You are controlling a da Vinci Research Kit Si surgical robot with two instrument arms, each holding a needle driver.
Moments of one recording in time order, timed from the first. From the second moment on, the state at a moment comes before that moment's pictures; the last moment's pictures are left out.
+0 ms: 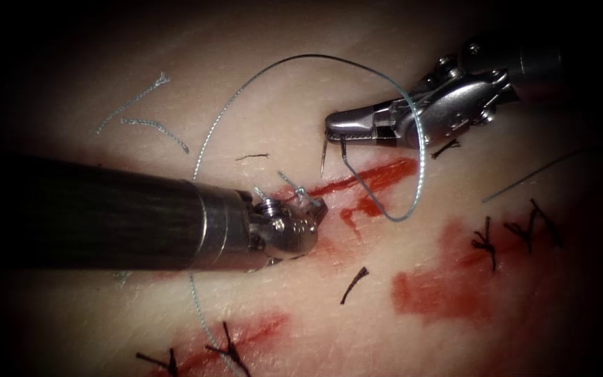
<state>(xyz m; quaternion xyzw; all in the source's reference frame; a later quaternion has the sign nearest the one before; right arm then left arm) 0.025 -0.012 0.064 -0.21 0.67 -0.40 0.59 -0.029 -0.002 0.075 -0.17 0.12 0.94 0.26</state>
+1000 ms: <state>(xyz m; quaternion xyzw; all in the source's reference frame) 0.025 -0.013 0.064 -0.18 0.67 -0.41 0.60 -0.030 -0.003 0.076 -0.16 0.09 0.95 0.25</state>
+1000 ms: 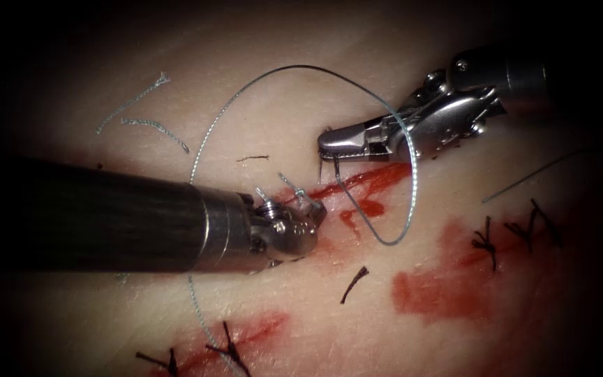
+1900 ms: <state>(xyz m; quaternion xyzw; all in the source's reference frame) 0.026 -0.011 0.064 -0.10 0.68 -0.38 0.61 -0.029 -0.004 0.077 -0.13 0.08 0.96 0.23</state>
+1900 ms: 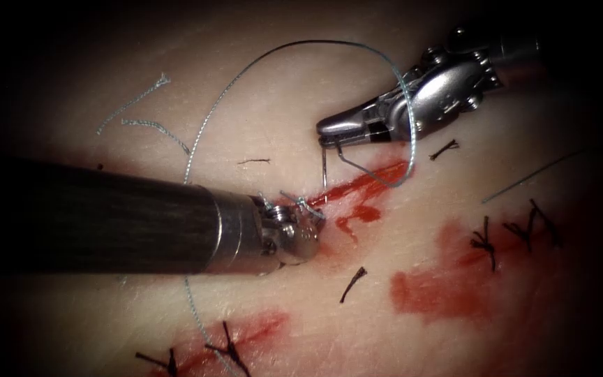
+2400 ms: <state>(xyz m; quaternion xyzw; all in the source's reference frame) 0.026 -0.012 0.064 -0.20 0.64 -0.45 0.58 -0.029 -0.003 0.077 -0.13 0.07 0.96 0.23</state>
